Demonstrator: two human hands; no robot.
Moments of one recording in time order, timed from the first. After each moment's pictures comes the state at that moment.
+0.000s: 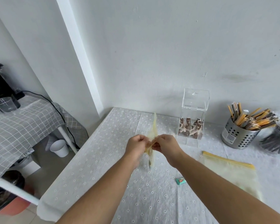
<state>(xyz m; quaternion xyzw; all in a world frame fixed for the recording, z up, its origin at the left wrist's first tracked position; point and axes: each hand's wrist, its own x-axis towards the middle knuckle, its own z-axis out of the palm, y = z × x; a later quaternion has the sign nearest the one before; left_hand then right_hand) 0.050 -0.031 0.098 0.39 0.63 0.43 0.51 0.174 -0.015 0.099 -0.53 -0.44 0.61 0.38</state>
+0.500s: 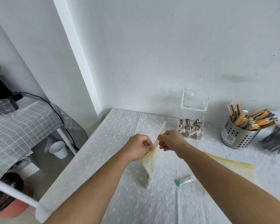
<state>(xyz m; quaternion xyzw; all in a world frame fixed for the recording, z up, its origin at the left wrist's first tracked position) 0.039 -0.025 0.114 0.64 0.62 0.23 0.38 0.193 0.009 0.114 -0.62 -0.51 0.53 0.28</state>
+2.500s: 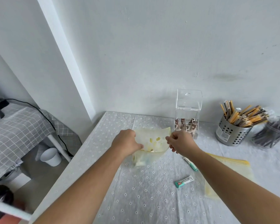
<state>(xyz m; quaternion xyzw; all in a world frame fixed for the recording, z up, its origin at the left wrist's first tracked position) 0.021 0.000 0.130 0.66 0.71 0.09 0.21 0.229 0.010 0.104 -0.67 -0.61 0.35 0.25</state>
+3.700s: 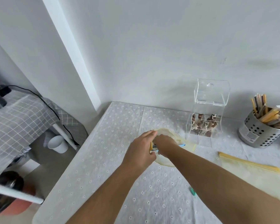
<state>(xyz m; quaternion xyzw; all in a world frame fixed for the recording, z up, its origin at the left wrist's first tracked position) 0.023 -0.003 0.095 0.72 0.62 0.20 0.24 0.134 0.089 0.016 -0.57 -0.80 0.15 -0.14</state>
